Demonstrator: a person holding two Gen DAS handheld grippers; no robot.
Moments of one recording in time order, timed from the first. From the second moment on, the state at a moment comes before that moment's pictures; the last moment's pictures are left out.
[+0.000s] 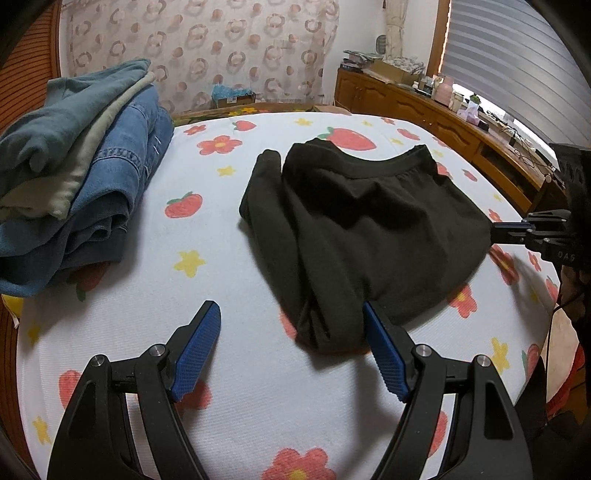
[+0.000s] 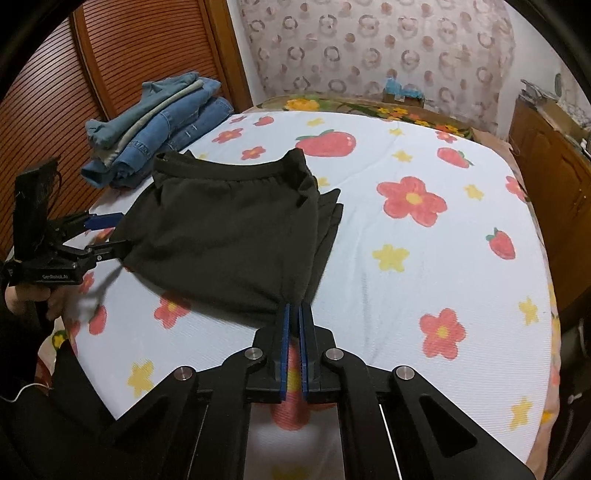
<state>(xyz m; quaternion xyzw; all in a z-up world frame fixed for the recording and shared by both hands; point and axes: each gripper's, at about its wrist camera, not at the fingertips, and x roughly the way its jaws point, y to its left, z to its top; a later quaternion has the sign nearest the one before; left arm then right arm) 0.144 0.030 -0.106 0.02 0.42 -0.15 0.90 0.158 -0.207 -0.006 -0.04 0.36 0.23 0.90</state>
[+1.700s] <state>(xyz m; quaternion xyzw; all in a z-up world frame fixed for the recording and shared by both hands) 0.178 0.036 -0.077 -0.01 0.39 -0.12 0.91 0.237 -0.170 -0.007 -0.06 0.36 0.20 0.91</state>
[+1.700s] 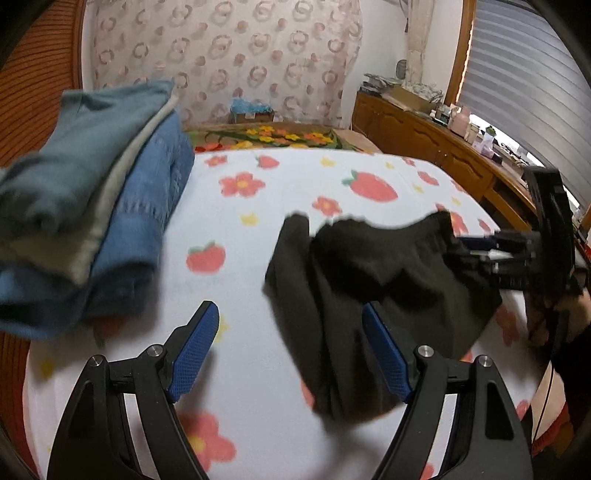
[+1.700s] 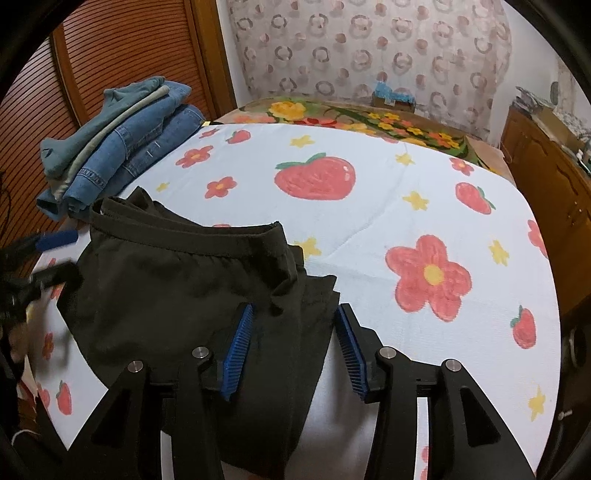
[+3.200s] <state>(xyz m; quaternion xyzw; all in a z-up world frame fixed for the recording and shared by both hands) 0.228 0.024 -0.098 -0.02 0.43 -0.17 0.89 0.239 -0.163 -0.007 -0.07 0.36 0.22 0.91</state>
